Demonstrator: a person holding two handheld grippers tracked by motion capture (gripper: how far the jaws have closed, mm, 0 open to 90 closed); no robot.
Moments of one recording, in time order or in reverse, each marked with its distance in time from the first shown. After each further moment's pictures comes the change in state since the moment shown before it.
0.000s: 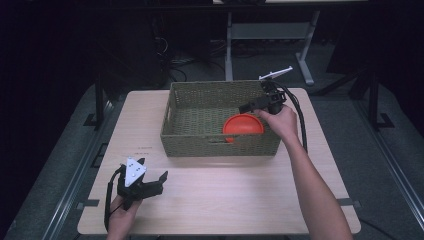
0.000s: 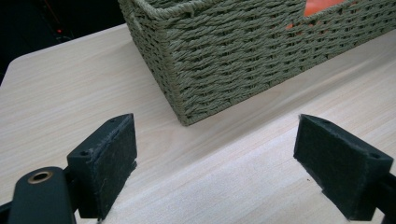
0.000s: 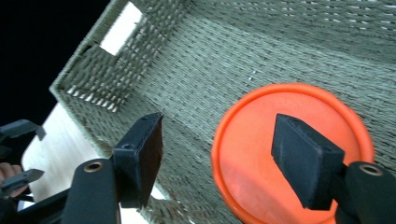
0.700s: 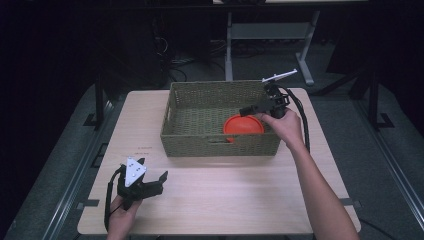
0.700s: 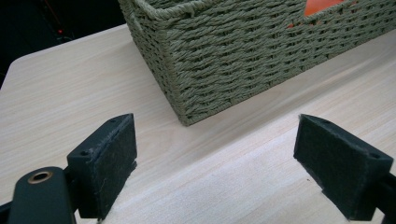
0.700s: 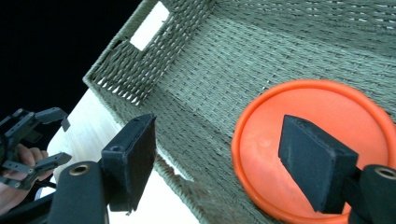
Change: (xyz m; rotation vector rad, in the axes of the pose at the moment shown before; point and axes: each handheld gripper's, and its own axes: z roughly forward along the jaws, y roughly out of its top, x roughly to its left) left arm 0.000 0.000 0.000 0.002 0.002 0.001; right arm 0.011 -0.014 -0.013 -0.019 0.061 -0.035
